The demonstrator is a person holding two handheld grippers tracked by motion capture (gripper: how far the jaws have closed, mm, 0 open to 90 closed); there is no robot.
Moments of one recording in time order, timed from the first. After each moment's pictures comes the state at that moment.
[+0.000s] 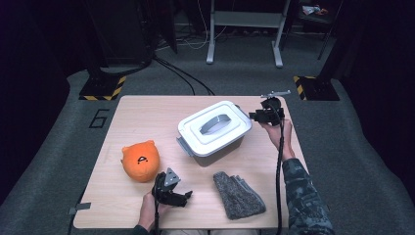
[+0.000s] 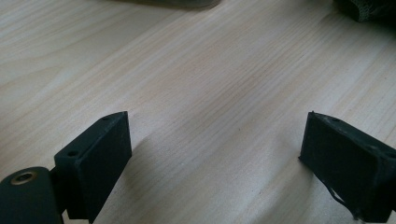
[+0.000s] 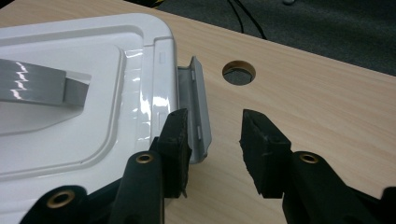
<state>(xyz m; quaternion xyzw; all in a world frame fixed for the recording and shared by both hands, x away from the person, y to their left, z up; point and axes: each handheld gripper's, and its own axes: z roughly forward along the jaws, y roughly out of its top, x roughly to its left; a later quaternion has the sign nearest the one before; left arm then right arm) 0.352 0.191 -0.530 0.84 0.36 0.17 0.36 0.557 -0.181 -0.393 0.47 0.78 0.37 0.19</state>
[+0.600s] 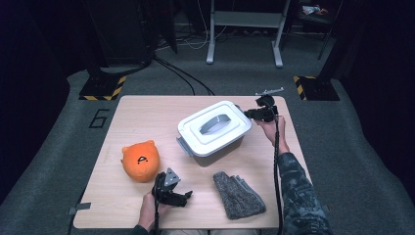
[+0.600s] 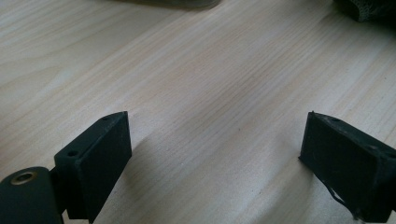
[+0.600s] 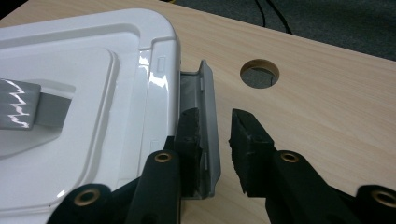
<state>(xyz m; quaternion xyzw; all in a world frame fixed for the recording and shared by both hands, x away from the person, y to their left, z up) 0.353 0.191 -0.530 0.84 0.36 0.17 0.36 0.586 -0.173 -0.410 0.46 0.79 0.38 0.14</state>
